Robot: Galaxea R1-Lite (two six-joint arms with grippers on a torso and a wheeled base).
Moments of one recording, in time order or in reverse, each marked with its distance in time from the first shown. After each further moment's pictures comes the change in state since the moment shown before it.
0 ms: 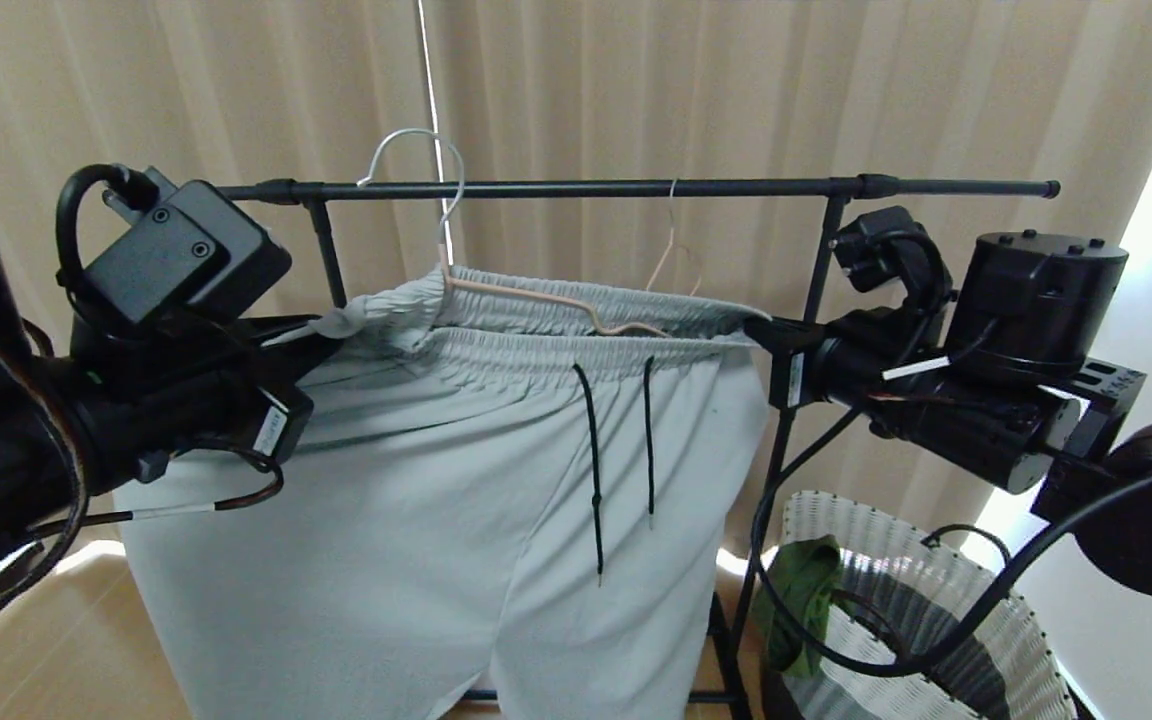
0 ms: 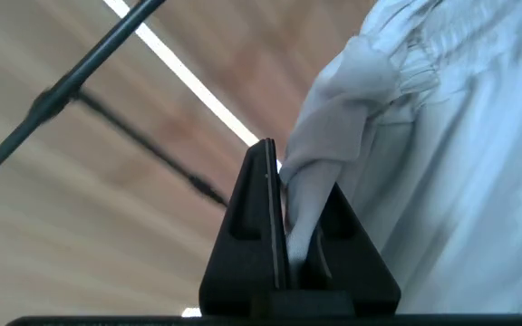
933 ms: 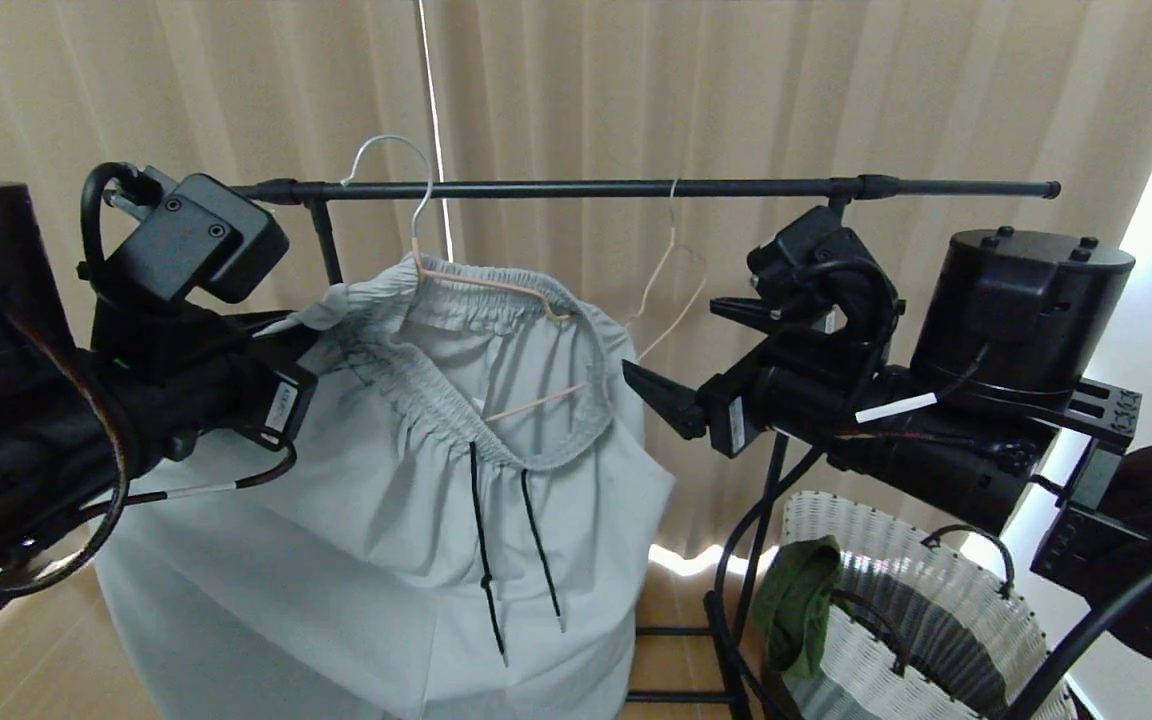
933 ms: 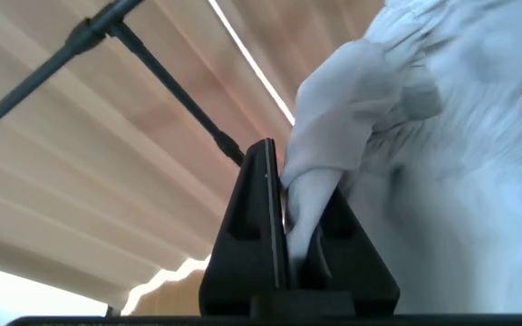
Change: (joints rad) left arm -0.017 0.043 -0.012 -0.033 0.173 -0.100; right arm 0.200 -0.026 -0.012 0.006 0.029 -0.209
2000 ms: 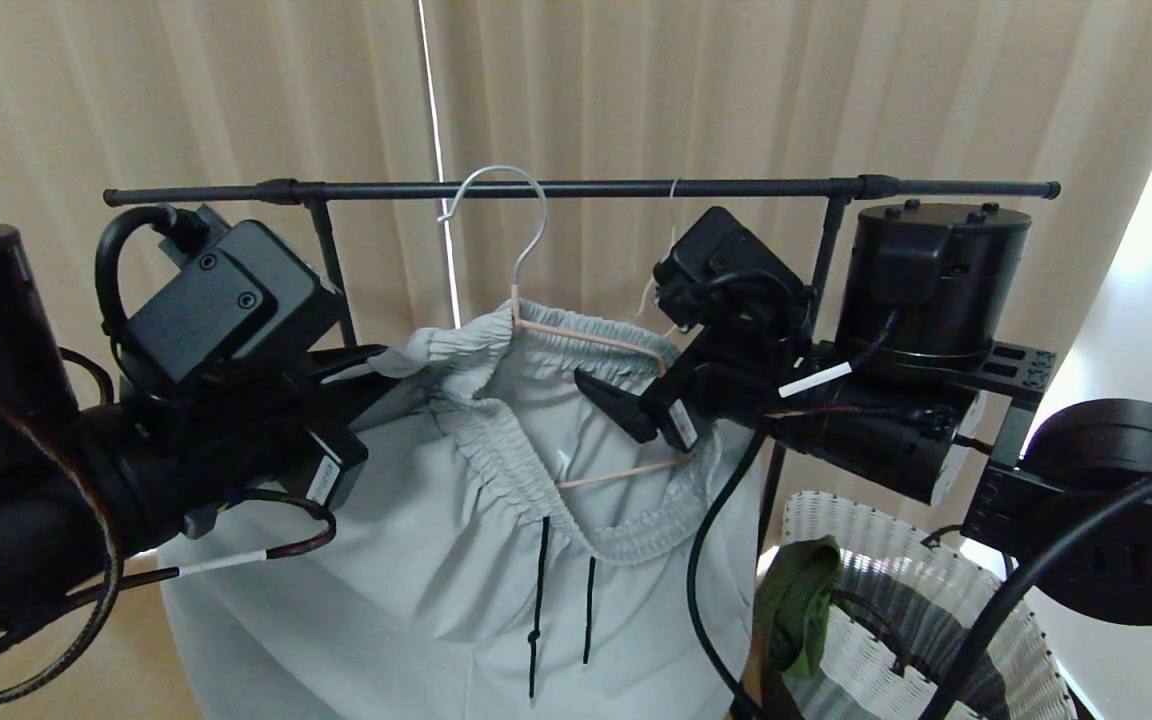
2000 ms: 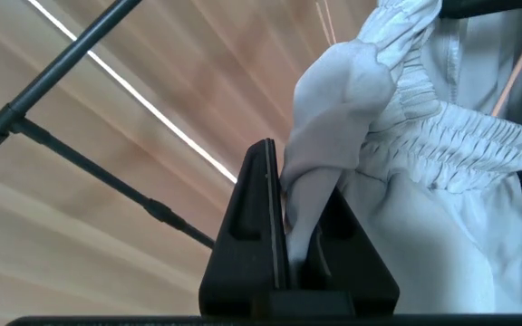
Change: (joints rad) left arm -0.138 -0.039 0.083 -0.059 -0.180 0.060; right arm 0.054 0.075 -0.163 0.135 0.001 -0.184
